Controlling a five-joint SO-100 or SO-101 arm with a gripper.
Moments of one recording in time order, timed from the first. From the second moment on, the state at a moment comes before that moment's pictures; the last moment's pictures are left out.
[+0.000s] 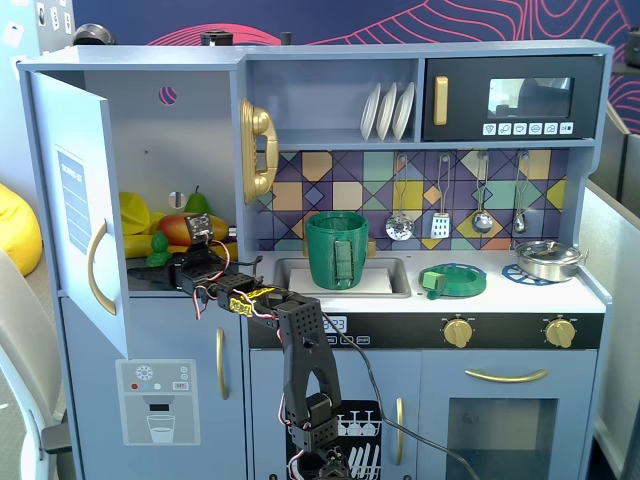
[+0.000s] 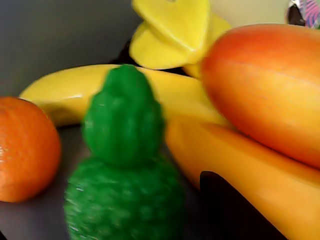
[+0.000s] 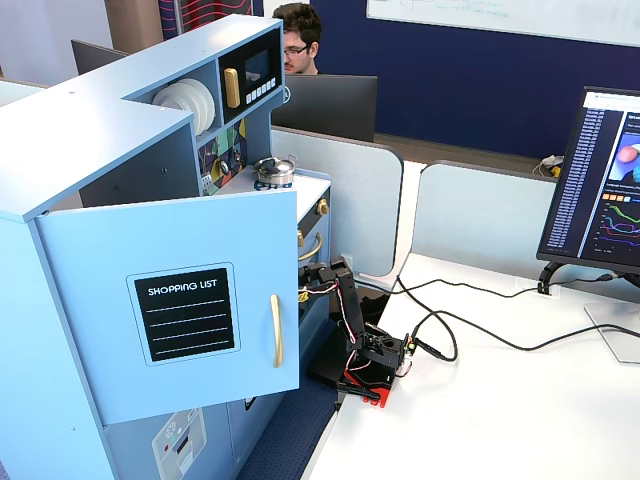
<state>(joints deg) -42.7 78.0 81.3 -10.9 -92.6</state>
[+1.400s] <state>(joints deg) -35.3 152.5 117.1 21.9 -104.1</state>
